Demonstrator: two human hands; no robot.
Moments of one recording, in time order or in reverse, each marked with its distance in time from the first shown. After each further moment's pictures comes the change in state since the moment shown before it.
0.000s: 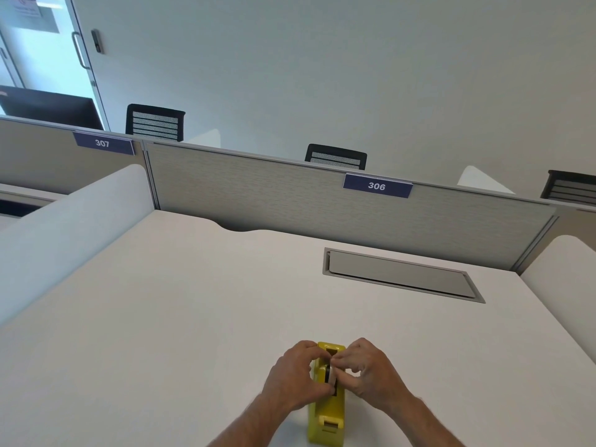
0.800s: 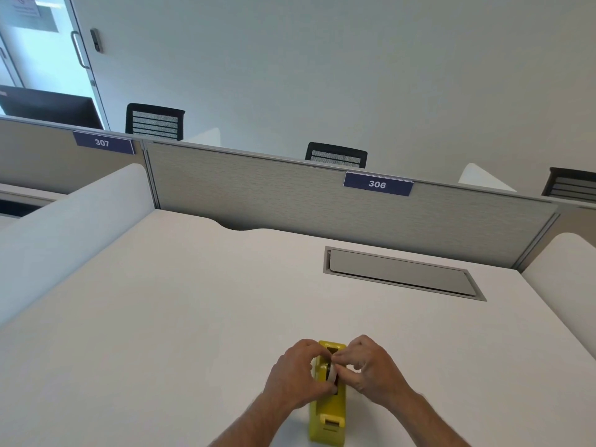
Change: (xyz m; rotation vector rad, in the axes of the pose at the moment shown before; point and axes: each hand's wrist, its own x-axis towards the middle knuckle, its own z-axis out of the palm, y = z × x) left_hand -0.002 0.002 -0.004 -0.031 0.018 0.016; right_hand 0.003 0.003 0.002 0.016 -0.007 0.018
